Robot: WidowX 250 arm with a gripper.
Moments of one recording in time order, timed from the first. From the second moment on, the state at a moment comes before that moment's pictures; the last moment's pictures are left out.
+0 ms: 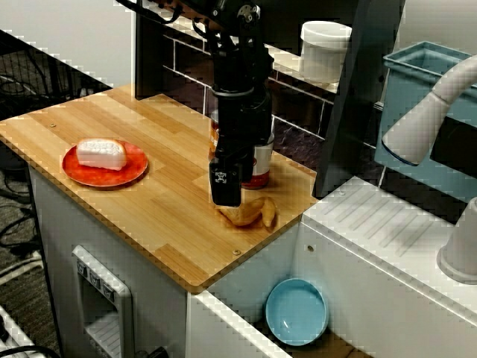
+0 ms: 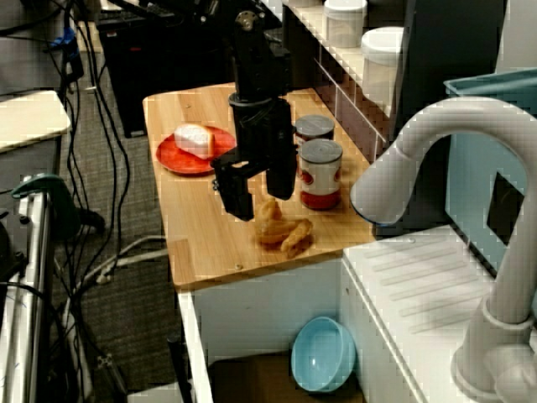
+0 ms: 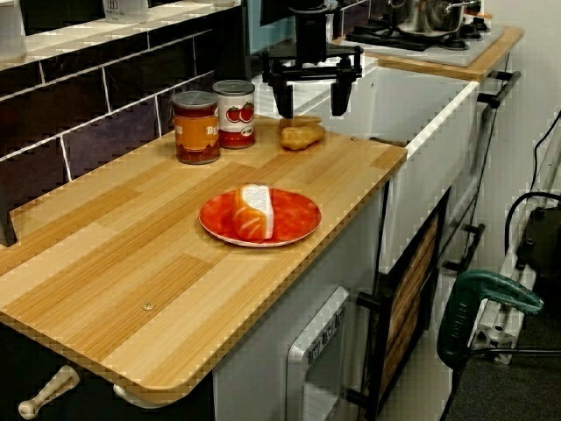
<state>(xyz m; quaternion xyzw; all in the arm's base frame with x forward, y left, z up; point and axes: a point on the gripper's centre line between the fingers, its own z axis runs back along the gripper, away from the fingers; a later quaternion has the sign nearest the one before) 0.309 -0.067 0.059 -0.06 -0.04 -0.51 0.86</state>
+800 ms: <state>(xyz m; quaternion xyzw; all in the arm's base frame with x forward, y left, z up) 0.316 -0.068 0.047 -0.05 -0.04 -0.50 0.86</state>
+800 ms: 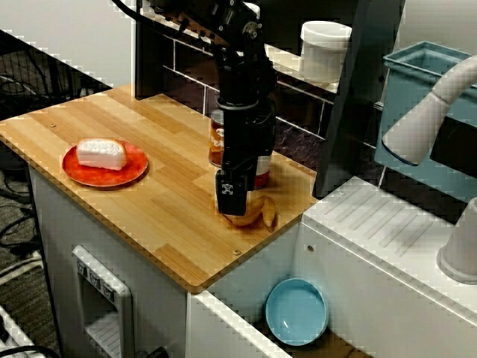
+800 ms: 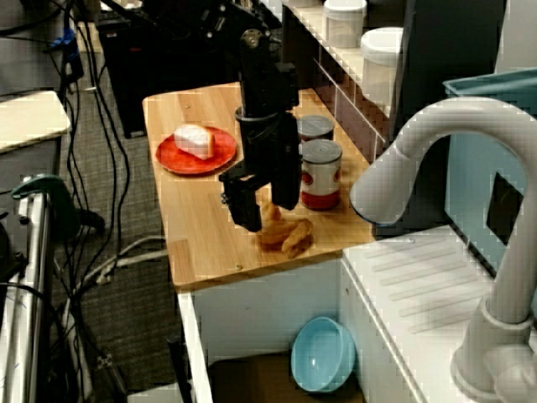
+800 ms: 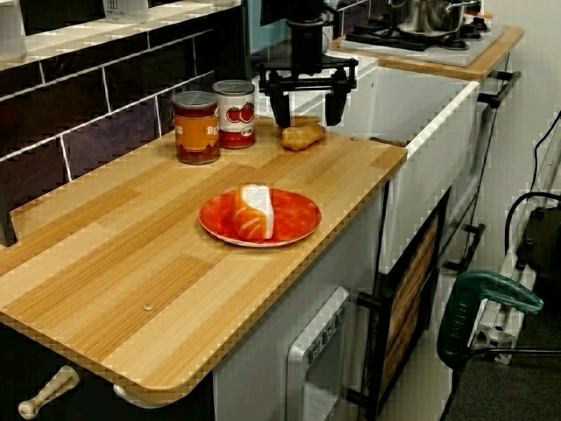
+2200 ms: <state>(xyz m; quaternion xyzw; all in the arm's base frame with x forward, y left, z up) 0.313 -0.057 0.028 -0.02 -0.03 -0.48 0.88</state>
